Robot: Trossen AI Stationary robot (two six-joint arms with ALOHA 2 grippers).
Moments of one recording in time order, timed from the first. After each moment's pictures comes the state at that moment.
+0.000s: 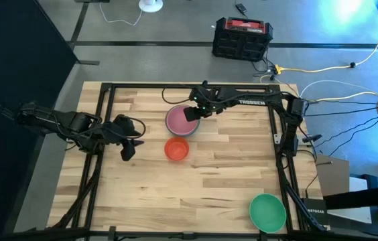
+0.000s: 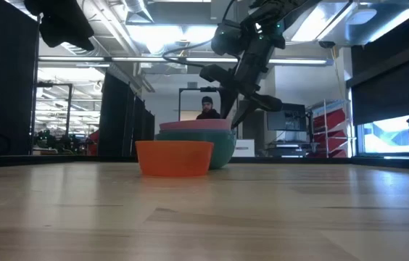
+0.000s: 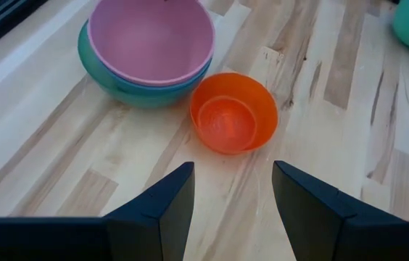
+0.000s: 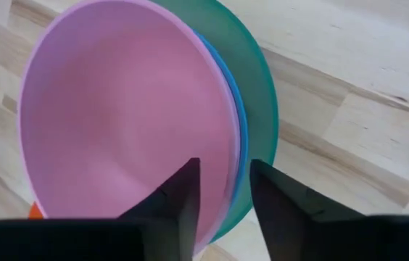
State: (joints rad) left arm -0.26 0.87 0.87 -0.80 -0.39 -0.60; right arm -0.34 1.89 1.45 -0.68 -0.08 0.82
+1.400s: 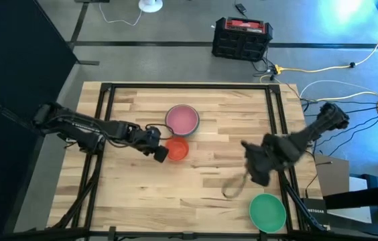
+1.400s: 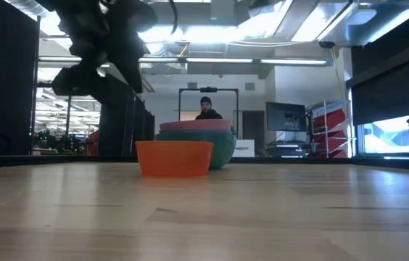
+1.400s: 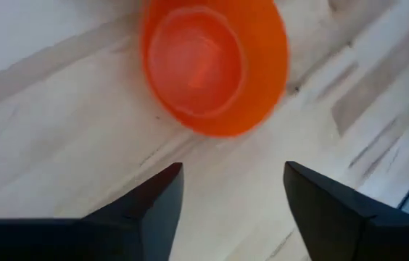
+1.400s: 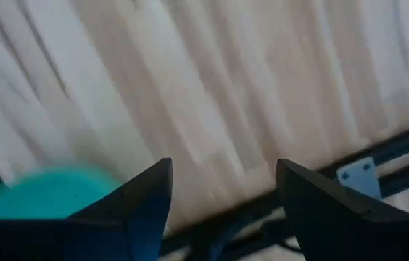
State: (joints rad) left arm -0.14 1.40 0.91 -0.55 -0.08 -1.10; right arm 0.58 1.39 1.37 -1.51 0.07 0.99
